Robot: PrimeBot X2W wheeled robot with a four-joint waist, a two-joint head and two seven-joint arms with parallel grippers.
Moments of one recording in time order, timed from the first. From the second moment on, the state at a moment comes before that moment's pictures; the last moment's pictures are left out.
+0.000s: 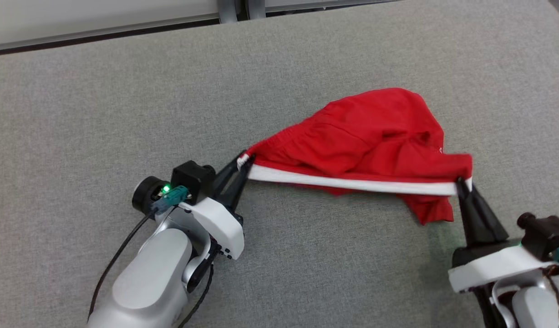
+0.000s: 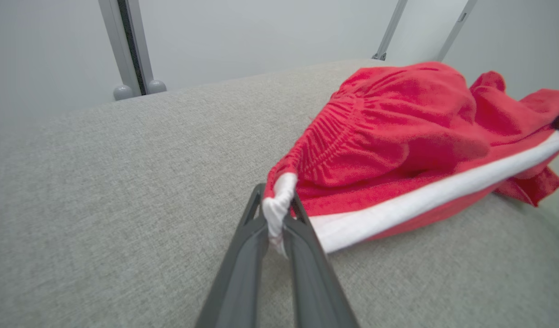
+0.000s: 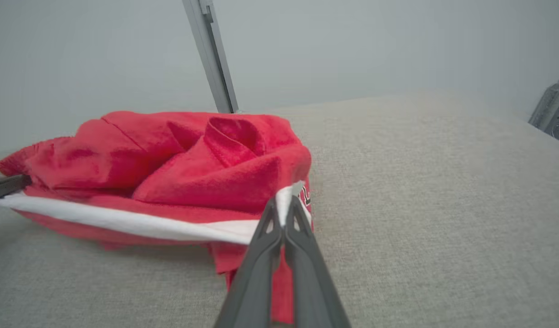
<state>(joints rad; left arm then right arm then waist) -0.57 0.13 -0.63 0.61 -0.46 -0.10 -0.19 -0.13 -0.17 0.13 0.21 0.32 0.13 -0.15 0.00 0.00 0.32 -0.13</state>
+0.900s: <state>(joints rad) -0.63 0.35 -0.38 -0.21 -0.50 0.06 -0.04 -0.47 -0.39 0.03 -0.16 0.29 0.14 0.08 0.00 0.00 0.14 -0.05</state>
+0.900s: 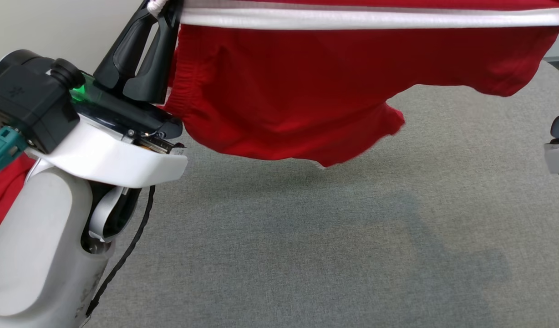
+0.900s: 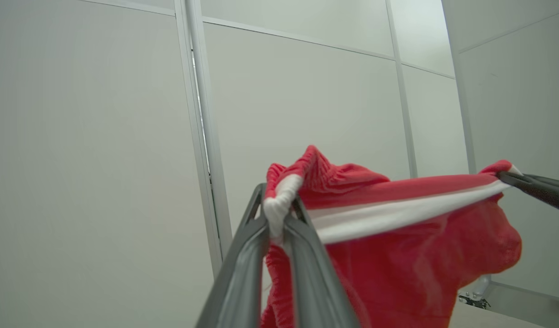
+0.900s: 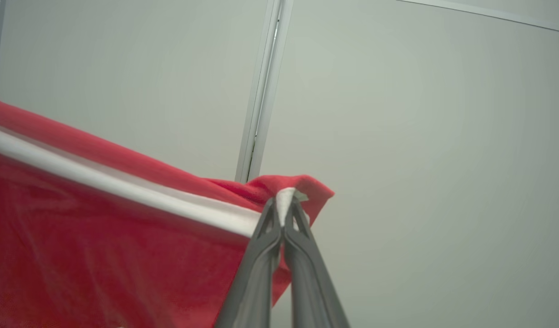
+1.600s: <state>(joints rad) -1.18 0.21 -0.34 0.43 -0.57 -0.05 -0.18 -1.08 -0.32 0.13 0.30 0.37 0.14 0.00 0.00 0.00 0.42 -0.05</state>
